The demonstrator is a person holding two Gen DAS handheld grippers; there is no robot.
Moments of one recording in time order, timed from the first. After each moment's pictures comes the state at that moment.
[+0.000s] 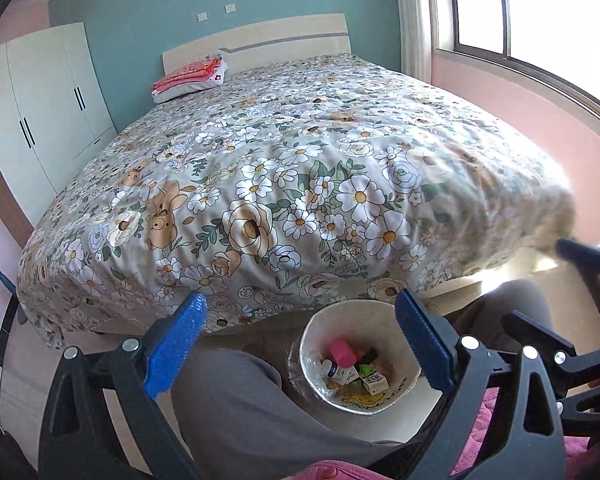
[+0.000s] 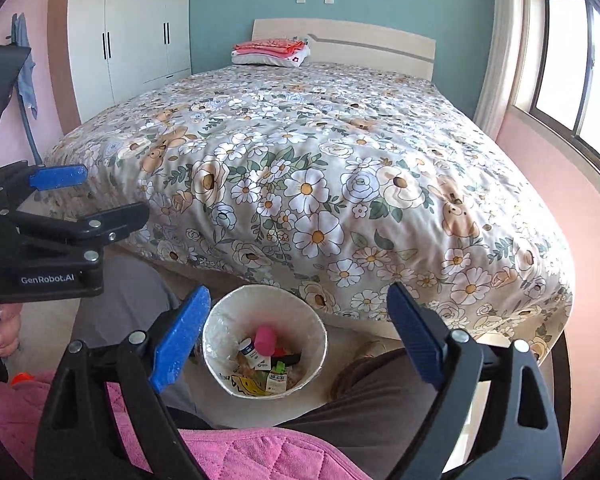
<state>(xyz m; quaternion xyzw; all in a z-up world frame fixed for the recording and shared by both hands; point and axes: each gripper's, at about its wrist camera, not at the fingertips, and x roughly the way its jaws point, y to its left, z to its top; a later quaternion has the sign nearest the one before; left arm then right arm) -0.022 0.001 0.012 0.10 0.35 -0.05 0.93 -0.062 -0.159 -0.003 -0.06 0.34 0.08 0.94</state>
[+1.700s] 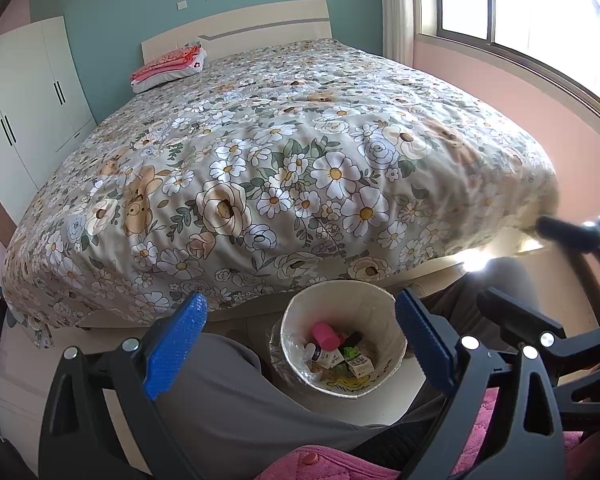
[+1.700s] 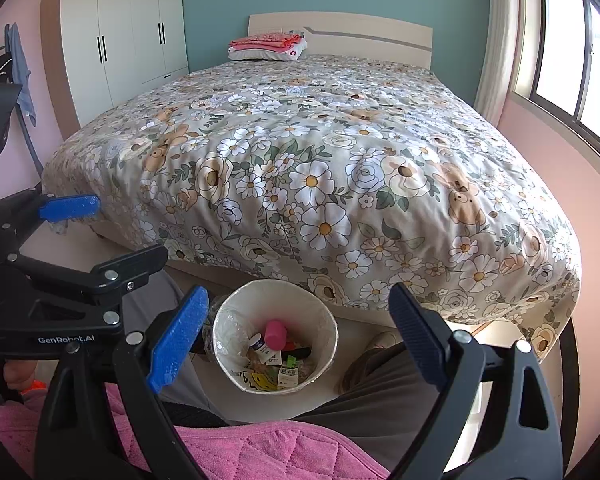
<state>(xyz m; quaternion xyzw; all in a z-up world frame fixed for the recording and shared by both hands) -0.027 -0.009 -0.005 0.10 0.38 -0.09 0.92 -0.062 -0.149 -0.011 -0.04 0.35 0.08 0.93</state>
